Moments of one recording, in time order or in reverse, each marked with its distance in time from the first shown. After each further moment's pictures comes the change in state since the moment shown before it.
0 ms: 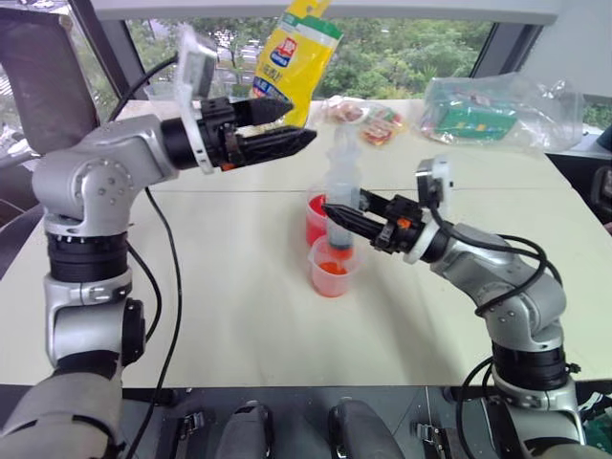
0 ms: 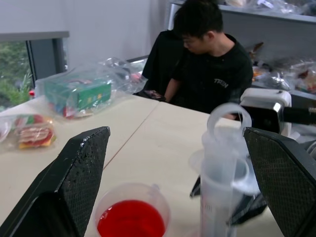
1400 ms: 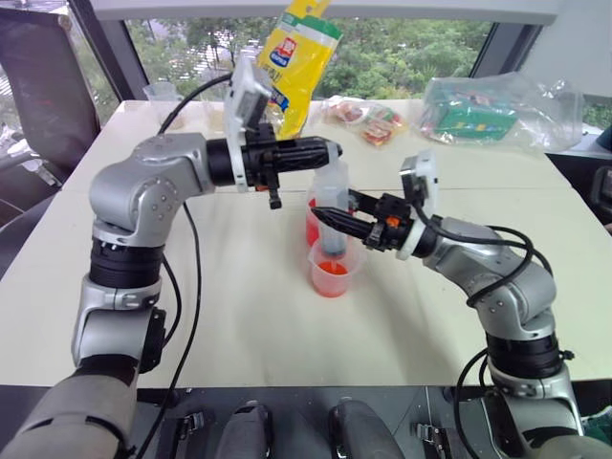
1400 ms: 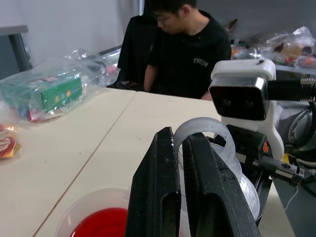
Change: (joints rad) left arm 0.044 -0.061 -0.102 -0.054 0.089 -0.073 -0.073; right arm -0.075 -0.007 0.039 0.061 -0.027 0.001 0.039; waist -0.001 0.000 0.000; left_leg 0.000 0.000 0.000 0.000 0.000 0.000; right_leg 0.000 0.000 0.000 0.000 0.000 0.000
